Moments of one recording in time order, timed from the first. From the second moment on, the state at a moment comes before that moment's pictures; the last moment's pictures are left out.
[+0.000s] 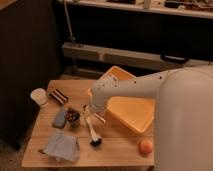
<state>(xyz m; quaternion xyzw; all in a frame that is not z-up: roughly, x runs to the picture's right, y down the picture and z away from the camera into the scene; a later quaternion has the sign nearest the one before) -0.071 0.139 0.809 -0.33 0.08 0.59 0.73</state>
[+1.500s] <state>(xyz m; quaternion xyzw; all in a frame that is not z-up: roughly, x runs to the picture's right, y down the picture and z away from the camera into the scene) -0.084 0.133 0.845 -0.33 0.05 0.54 0.78</state>
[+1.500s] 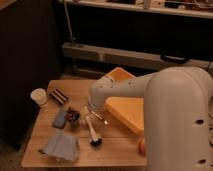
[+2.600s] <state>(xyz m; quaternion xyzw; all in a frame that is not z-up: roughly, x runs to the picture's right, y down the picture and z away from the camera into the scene) -0.071 0.131 0.875 -0.33 0.07 0.55 0.77</state>
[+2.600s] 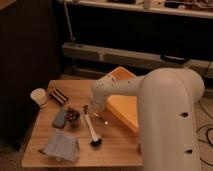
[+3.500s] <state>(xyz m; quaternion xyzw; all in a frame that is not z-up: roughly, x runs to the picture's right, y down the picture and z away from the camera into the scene) -0.081 0.130 0.879 -0.32 0.06 0.49 0.81</state>
